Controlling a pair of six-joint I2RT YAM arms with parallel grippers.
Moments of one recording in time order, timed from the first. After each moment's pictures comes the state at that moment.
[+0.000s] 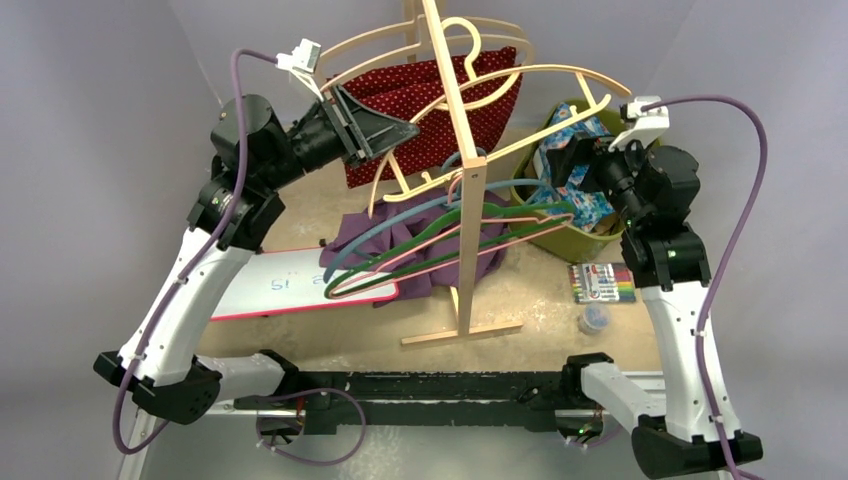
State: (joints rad) left arm -0.53 1.23 1.65 -0.31 0.45 -0.99; right arm 0.11 0.95 1.31 -0.47 -0.08 0.13
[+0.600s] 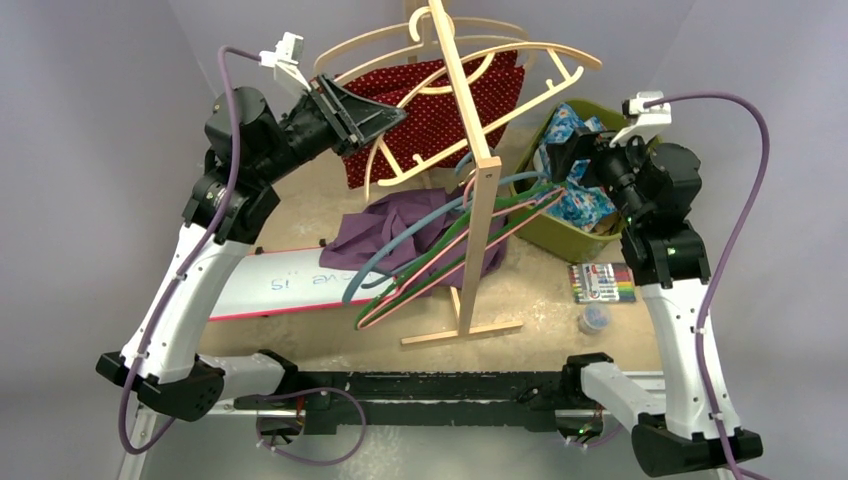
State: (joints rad) left arm -0.48 1.26 1.71 -0.36 0.37 -1.04; right arm 0.11 0.98 1.33 -0.43 -0.10 0.13
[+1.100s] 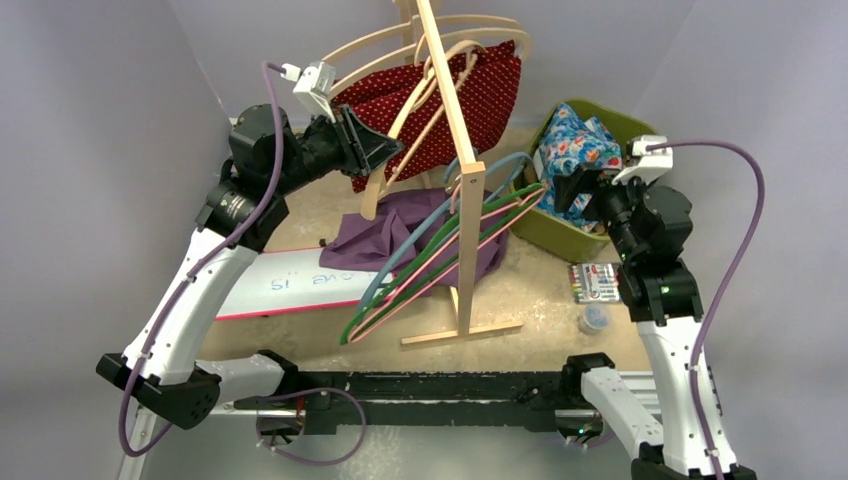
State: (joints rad) left arm -0.48 1.22 1.56 -0.39 0.36 -0.59; right arm 0.11 0.80 1.12 -0.42 -0.02 0.18
